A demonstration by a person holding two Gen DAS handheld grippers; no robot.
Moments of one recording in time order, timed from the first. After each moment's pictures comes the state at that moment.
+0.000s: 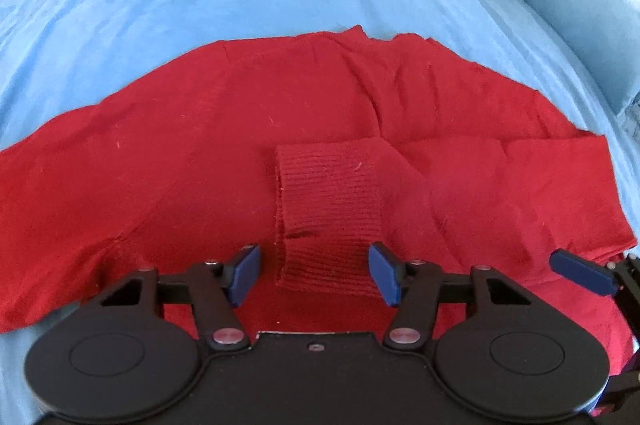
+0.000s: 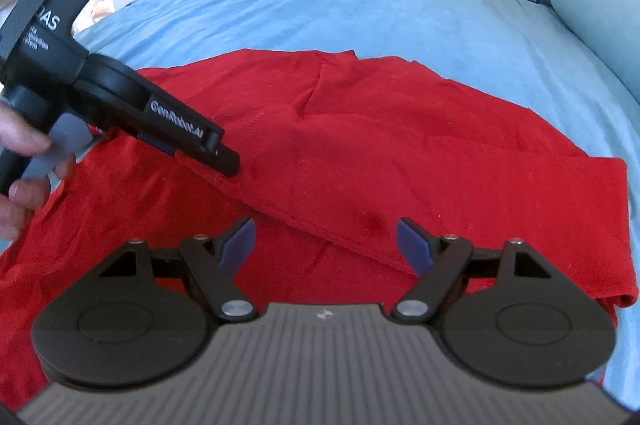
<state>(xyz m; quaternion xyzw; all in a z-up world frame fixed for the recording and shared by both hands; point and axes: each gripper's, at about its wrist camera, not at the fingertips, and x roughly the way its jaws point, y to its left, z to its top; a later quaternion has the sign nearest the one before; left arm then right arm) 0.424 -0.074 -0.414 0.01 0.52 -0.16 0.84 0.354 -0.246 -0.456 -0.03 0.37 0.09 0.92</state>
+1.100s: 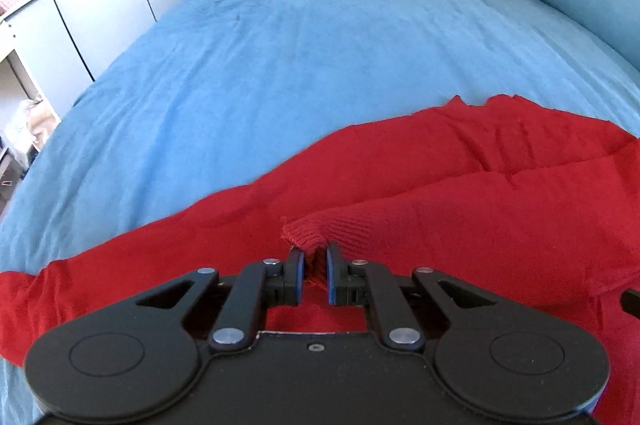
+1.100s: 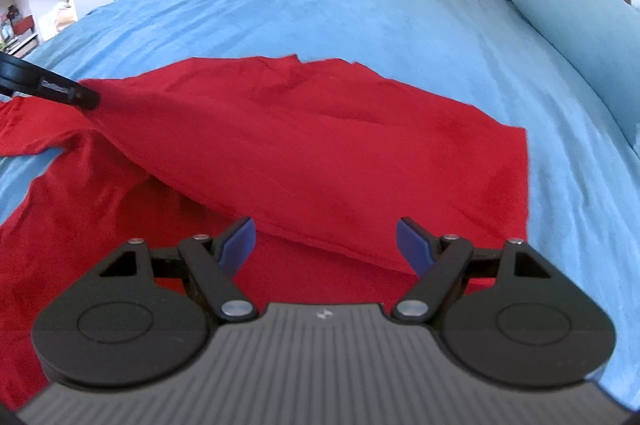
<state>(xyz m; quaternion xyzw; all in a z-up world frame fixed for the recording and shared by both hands) 0.417 -0.029 -0.376 0.11 0.42 -0.04 0.90 0.354 -0.277 -0.446 -0.03 0.38 0.03 0.92</state>
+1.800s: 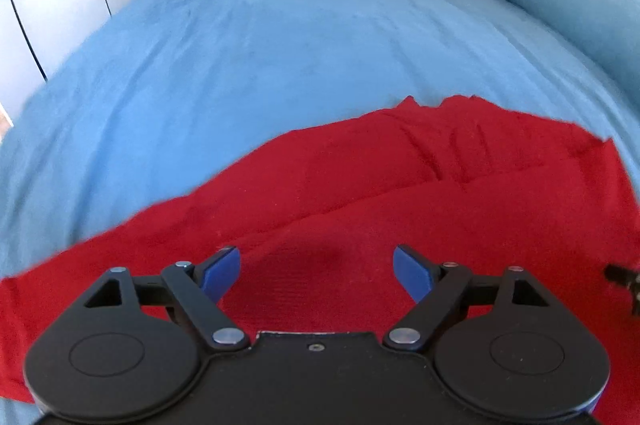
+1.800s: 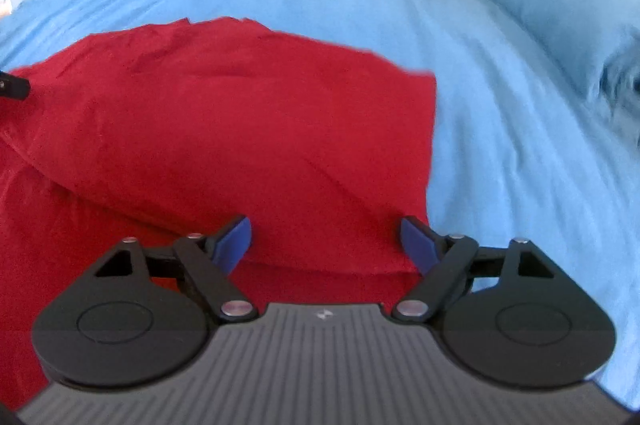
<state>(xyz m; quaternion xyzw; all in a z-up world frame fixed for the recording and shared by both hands) 0.441 -0.041 -0.383 0.07 0.44 -0.11 0.89 0.367 -0.357 -0.478 0.00 0.41 -0.04 0.91</state>
